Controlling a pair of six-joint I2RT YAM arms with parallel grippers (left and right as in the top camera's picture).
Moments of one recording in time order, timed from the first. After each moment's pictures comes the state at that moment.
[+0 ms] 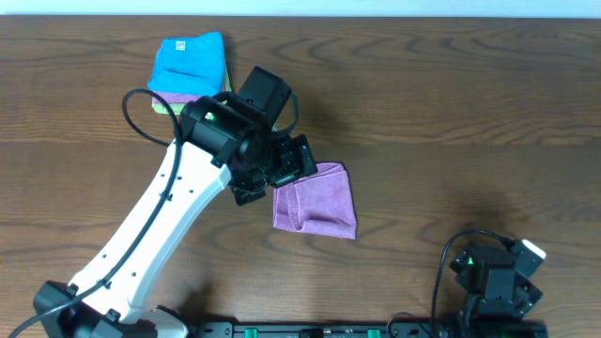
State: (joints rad) left arm -0.54 1.57 1.58 -1.34 0.30 -0.88; right arm 0.00 0.26 0.29 -0.96 0.58 0.51
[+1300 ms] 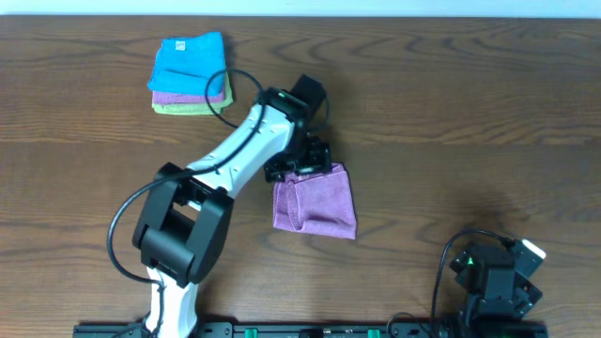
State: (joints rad) left arm -0.57 2.05 1.58 -1.09 0.25 -0.61; right arm 0.00 0.26 0.29 -0.96 0.58 0.51
